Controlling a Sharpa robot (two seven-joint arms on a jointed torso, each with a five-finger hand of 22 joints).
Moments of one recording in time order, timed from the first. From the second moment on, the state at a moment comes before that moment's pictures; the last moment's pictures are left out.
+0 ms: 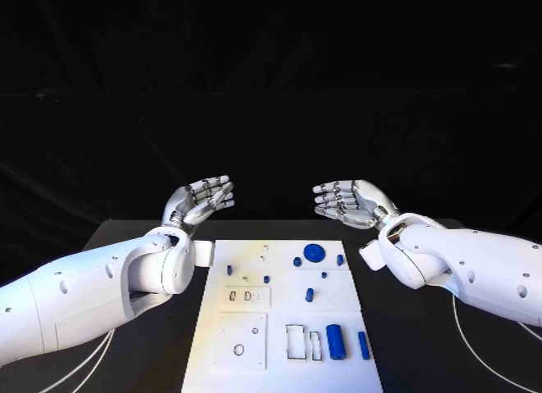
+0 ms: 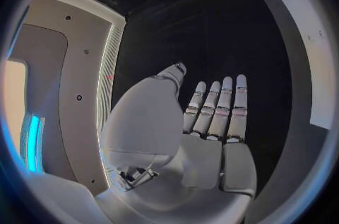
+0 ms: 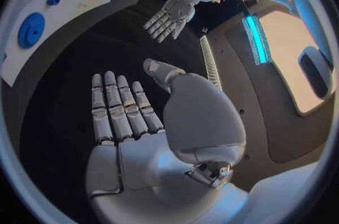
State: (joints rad) left arm 1.14 -0.78 -0.03 1.45 0.01 -0.54 0.57; left_hand 1.43 -0.08 0.23 0.26 0.22 0.66 0.18 0.20 0.13 0.73 0.21 0.13 0.06 0.73 0.18 0.24 0.15 0.15 0.66 0.28 0.29 0.15; right arm 1.26 -0.78 -0.17 1.40 -0.54 -0.47 0.39; right_hand 1.26 -0.12 0.52 -0.05 0.19 0.70 0.18 0.20 0.14 0.84 0.22 0.12 0.06 0.83 0.19 0.21 0.13 0.16 0.66 0.28 0.24 0.12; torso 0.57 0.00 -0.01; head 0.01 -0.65
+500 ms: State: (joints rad) left arm 1.16 -0.86 -0.03 1.56 -0.07 -0.47 0.51; left_hand 1.49 -0.13 0.34 0.23 0.22 0.86 0.22 0.25 0.16 1.02 0.17 0.12 0.06 0.98 0.13 0.30 0.21 0.16 0.85 0.23 0.42 0.19; right arm 1.29 -0.77 -0.16 1.42 -1.12 -0.37 0.13; right_hand 1.27 -0.19 0.55 -0.09 0.21 0.93 0.20 0.24 0.17 1.14 0.14 0.10 0.07 1.19 0.08 0.34 0.21 0.17 0.93 0.19 0.41 0.19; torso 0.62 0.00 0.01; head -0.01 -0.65
